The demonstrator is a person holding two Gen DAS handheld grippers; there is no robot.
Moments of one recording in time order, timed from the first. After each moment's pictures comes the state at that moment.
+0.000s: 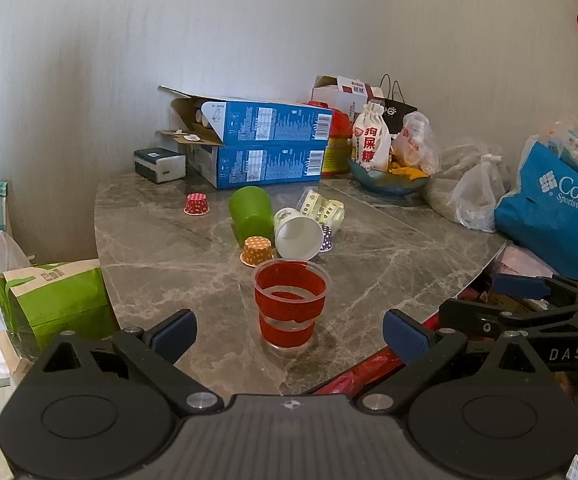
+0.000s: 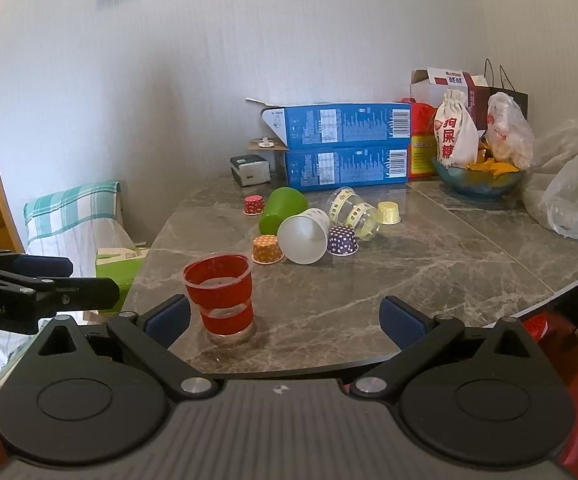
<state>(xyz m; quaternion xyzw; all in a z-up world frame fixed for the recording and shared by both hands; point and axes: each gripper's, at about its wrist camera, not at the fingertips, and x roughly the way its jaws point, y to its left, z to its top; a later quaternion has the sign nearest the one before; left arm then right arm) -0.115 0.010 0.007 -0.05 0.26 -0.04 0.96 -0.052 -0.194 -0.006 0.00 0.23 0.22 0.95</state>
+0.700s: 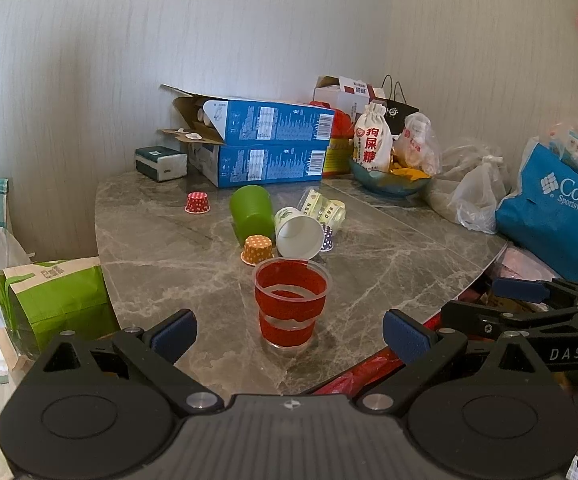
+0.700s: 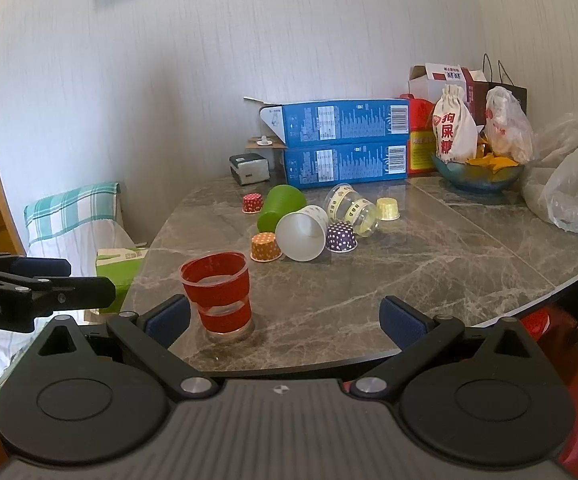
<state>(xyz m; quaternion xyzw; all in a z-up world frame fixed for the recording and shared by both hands) -0.115 0.010 0.006 -0.05 0.26 -0.04 0.96 -0.050 -0.196 -0.008 0.00 0.23 0.23 0.95</state>
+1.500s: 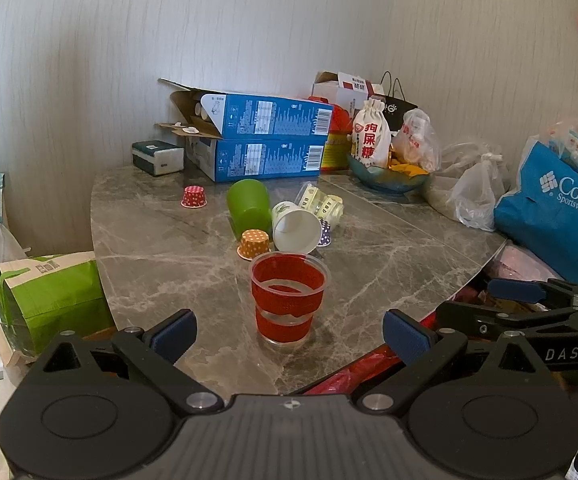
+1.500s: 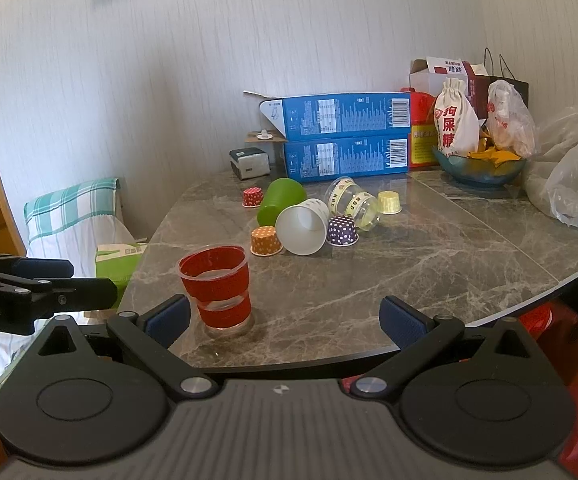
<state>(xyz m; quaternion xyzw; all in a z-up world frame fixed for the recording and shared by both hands) -0.112 0.009 0.001 -0.05 0.27 -0.04 0.96 -0.047 -0.195 -0.012 0.01 0.24 0.23 0.94</state>
